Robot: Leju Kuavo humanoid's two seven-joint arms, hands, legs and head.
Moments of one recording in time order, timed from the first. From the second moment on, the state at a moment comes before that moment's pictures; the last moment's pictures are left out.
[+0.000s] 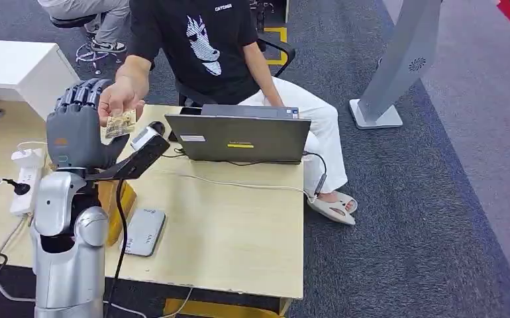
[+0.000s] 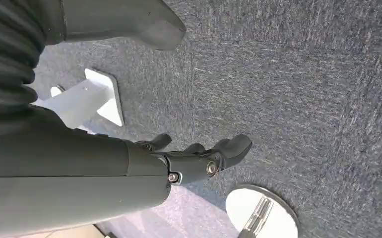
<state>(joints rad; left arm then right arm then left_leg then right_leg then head) -0.32 -0.13 0.17 -1.73 -1.47 0.13 -0.05 0.00 0.24 -1.02 -0.86 1.57 0.20 0.06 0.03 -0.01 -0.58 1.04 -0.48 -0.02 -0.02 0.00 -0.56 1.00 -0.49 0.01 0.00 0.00</state>
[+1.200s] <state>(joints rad) 0.10 -0.05 0.04 -1.98 -1.39 0.07 -0.14 0.02 0.26 -1.05 -0.93 1.47 0.24 0.12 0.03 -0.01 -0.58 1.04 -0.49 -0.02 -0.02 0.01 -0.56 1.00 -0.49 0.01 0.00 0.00</state>
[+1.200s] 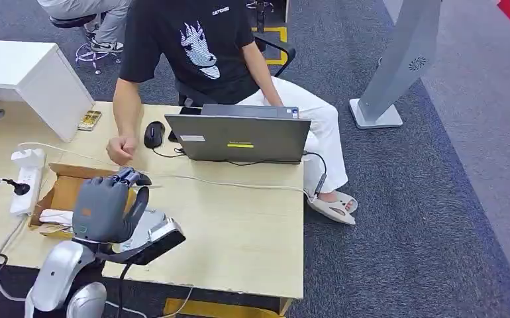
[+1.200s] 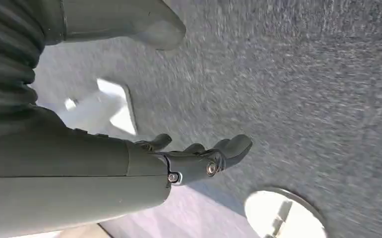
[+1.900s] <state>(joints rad) 0.28 0.00 0.15 -1.98 -1.56 0.06 -0.06 0.14 0.26 -0.85 -1.01 1.29 0.26 0.22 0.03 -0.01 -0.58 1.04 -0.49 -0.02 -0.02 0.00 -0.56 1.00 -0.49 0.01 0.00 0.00</state>
